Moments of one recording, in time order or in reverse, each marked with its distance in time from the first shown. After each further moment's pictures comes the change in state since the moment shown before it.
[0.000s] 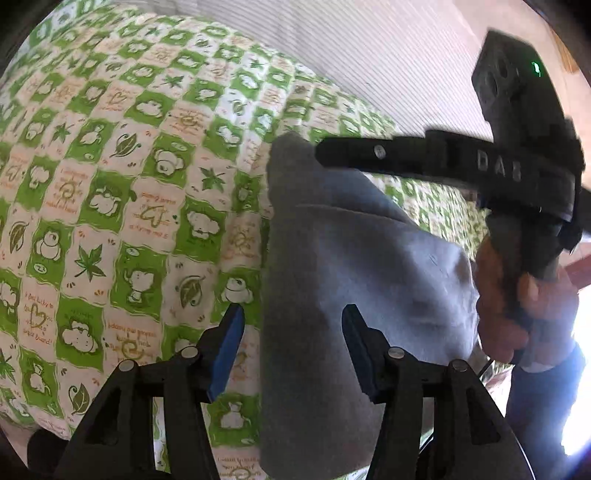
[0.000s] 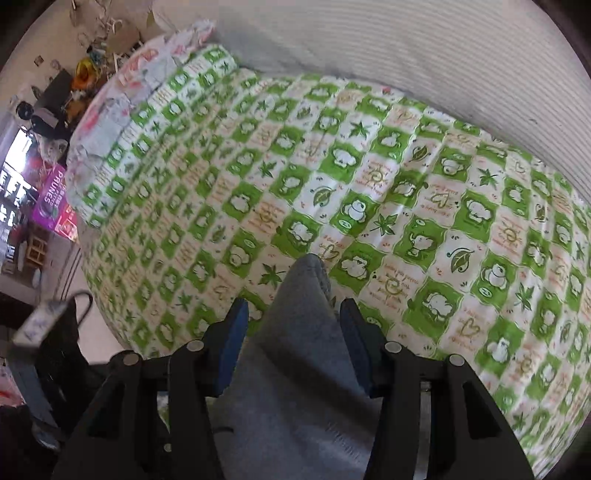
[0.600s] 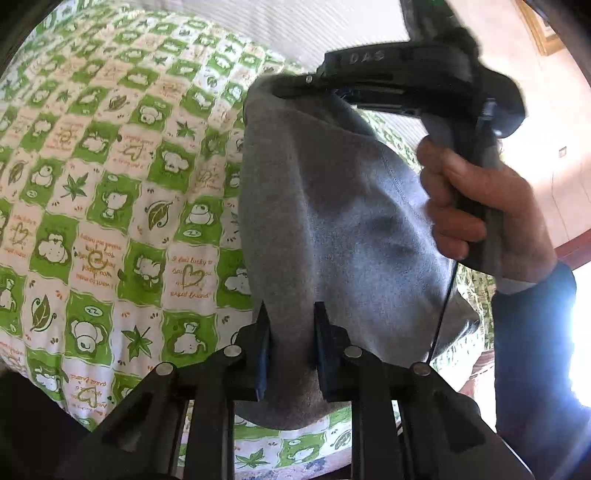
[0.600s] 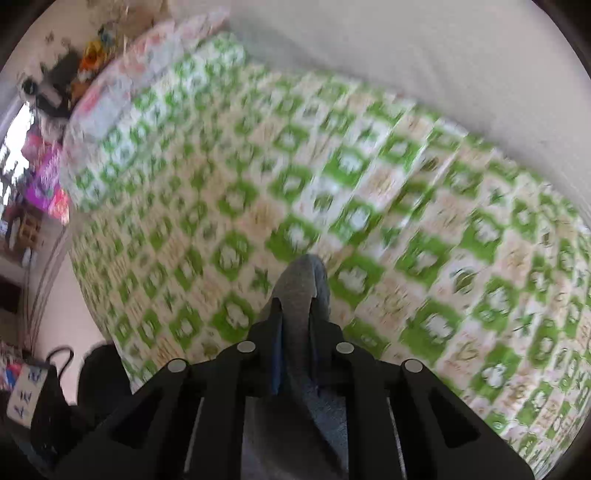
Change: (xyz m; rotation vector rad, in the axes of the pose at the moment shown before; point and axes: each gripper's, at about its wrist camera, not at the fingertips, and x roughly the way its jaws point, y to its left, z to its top) left arm -0.007 -0.027 -0.072 0.050 -0.011 -0.046; right arm 0.003 0.002 0.006 -0.060 -0.042 -0.045
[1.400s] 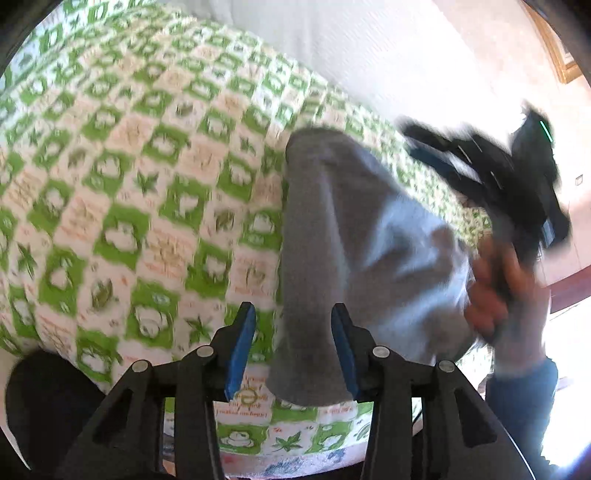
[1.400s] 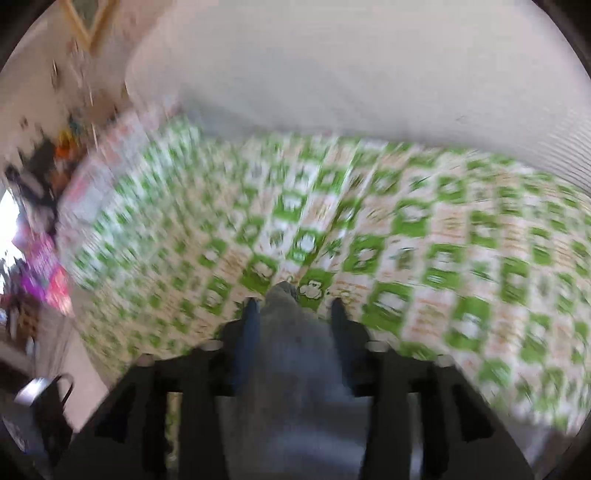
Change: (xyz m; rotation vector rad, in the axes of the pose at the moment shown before) left arm -0.062 0.017 -0.033 -0.079 -0.076 0.059; right arm -0.061 -0.026 -0.056 0.244 -0.287 -0.027
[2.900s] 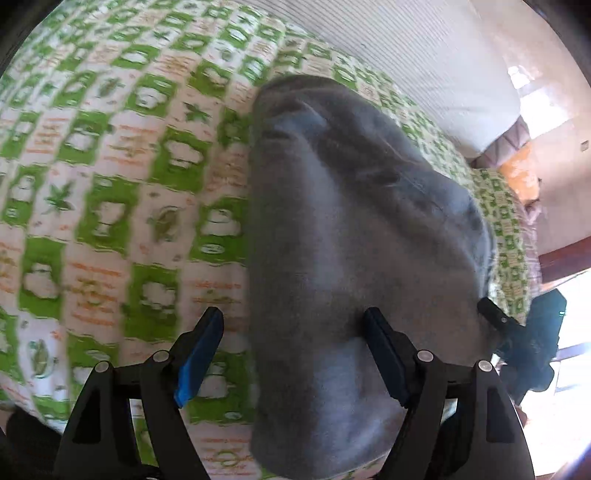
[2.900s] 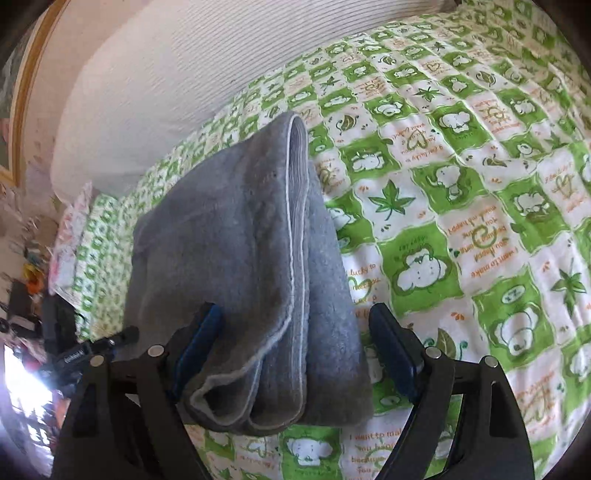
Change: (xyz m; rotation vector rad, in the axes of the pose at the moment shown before) left arm 0.100 -0.007 0.029 0.089 0.159 -0.019; right arm -0.118 -0.139 -0.194 0.530 -0.067 -0.108
